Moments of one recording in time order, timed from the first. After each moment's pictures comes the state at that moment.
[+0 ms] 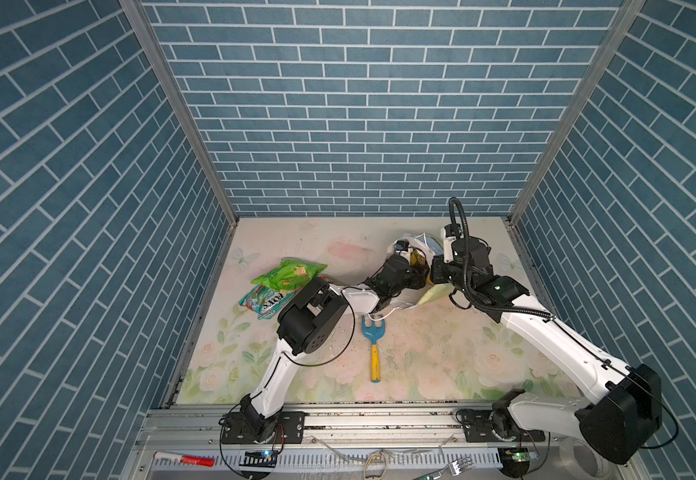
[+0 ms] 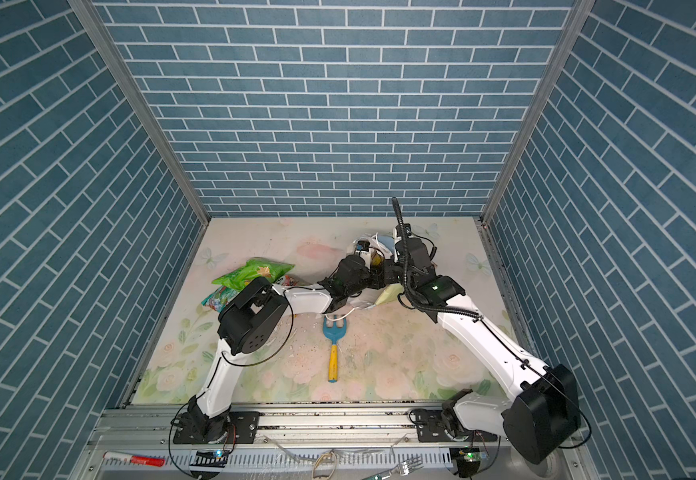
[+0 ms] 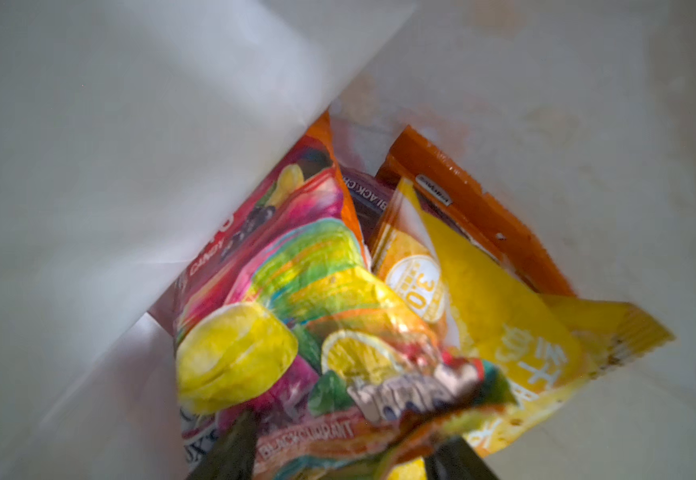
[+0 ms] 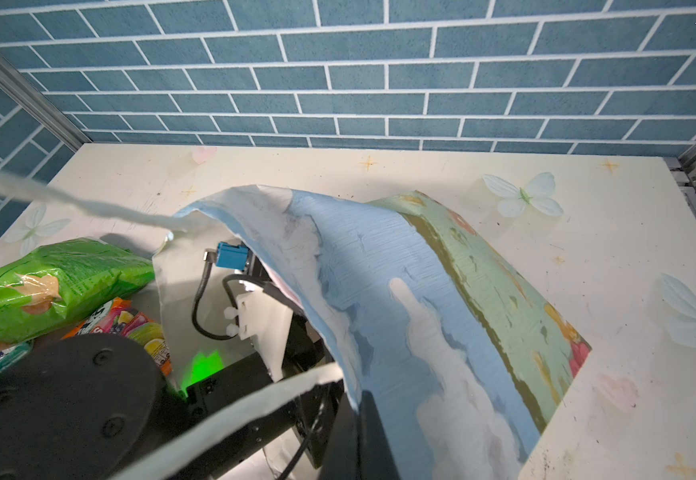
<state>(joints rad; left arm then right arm) -0.80 2.25 1.42 0.47 0.03 -0.61 0.57 1.25 1.06 -0.36 0.20 0.27</state>
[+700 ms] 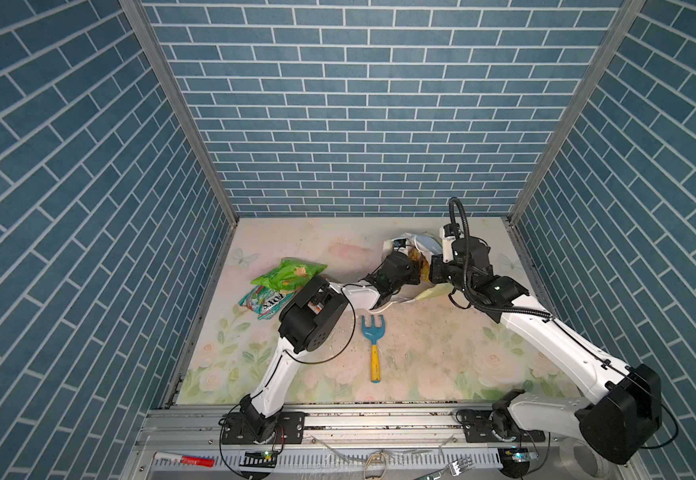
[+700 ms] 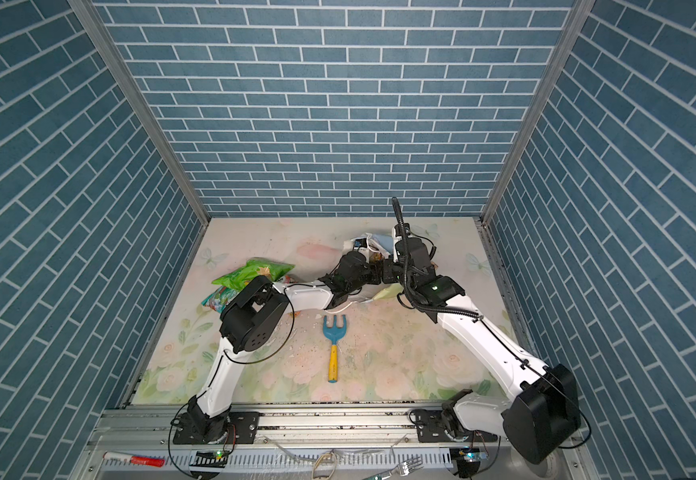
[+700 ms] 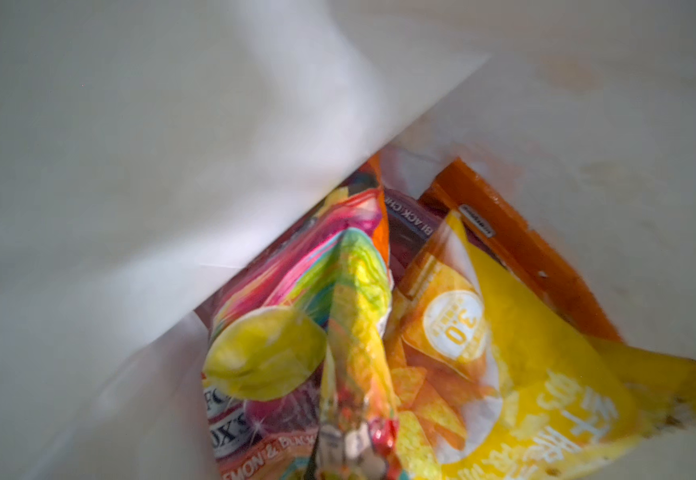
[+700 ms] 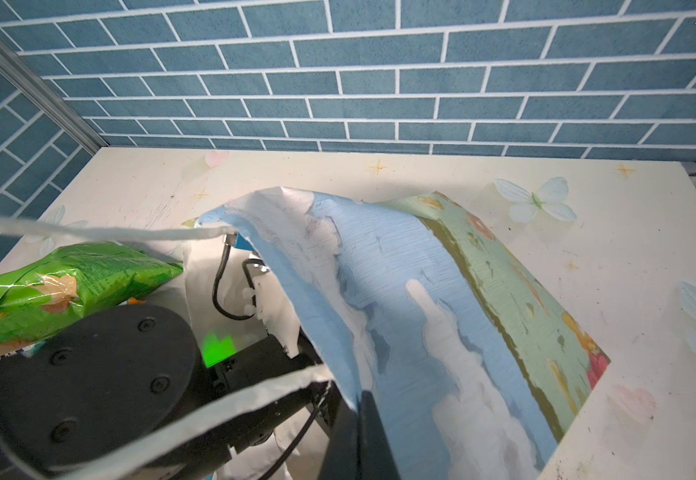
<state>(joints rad) -0.78 2.24 1.44 0.43 -0.02 -0.60 0.57 1.25 1.05 -0.35 0.18 0.27</state>
